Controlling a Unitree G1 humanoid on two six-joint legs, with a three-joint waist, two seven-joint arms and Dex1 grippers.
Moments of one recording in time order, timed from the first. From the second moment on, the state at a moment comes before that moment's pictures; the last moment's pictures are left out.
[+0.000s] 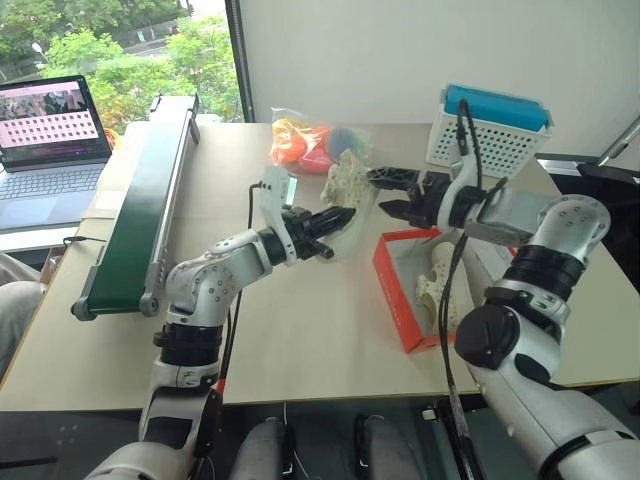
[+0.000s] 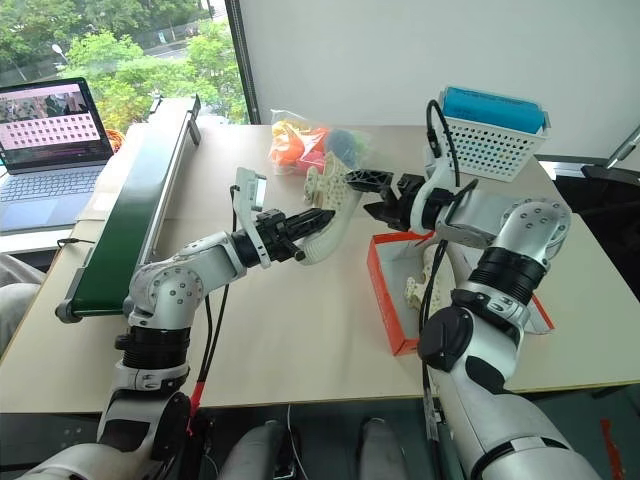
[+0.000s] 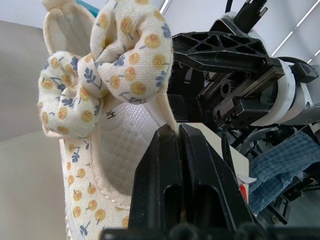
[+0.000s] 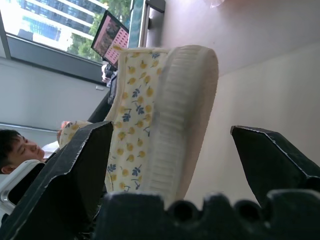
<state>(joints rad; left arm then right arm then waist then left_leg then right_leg) -0.68 0.19 0.04 -0.06 -0.74 0.86 -0.50 -1.10 -0.19 -0.78 0.33 0.85 1.61 -0.03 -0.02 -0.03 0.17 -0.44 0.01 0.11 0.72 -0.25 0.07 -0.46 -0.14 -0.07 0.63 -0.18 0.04</state>
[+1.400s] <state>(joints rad) -0.65 0.26 -0.08 -0.16 -0.55 0.69 -0.60 -1.04 -0.11 -0.88 0.15 0.74 1.46 -0.22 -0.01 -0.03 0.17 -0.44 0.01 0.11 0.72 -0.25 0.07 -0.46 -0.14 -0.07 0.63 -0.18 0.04</state>
